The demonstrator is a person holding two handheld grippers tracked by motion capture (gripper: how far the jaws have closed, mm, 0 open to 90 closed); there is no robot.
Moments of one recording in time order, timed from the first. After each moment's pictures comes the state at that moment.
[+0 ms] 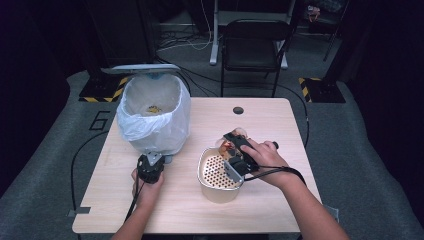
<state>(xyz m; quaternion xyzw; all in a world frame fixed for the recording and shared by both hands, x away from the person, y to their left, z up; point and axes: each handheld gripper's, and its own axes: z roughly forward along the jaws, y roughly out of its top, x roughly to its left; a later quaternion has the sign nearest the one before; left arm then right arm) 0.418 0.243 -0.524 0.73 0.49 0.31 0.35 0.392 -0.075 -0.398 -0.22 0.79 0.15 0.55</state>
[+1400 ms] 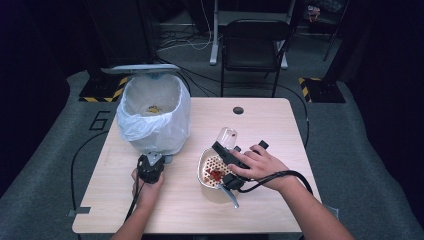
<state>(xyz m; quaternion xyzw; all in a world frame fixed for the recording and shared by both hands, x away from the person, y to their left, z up) 0.418 0.242 -0.525 0.73 0.49 0.31 0.35 0.367 -0.059 -0.416 -0.41 0.67 0.02 0.62</state>
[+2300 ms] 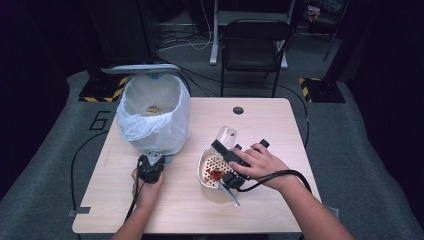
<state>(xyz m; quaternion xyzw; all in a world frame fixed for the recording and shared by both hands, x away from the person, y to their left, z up) 0.418 0.242 -0.524 0.73 0.49 0.31 0.35 0.366 -0.058 -0.404 -0.39 0.66 0.06 0.63</state>
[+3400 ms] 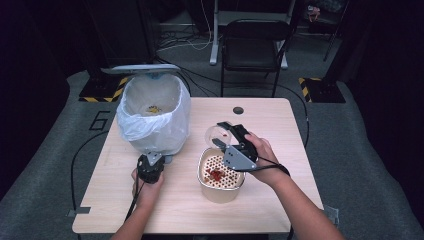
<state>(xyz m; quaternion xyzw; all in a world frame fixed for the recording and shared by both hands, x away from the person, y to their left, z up) 0.419 0.243 -0.525 0.73 0.49 0.31 0.35 0.398 -0.070 -0.367 -0.09 0.75 0.39 0.52</state>
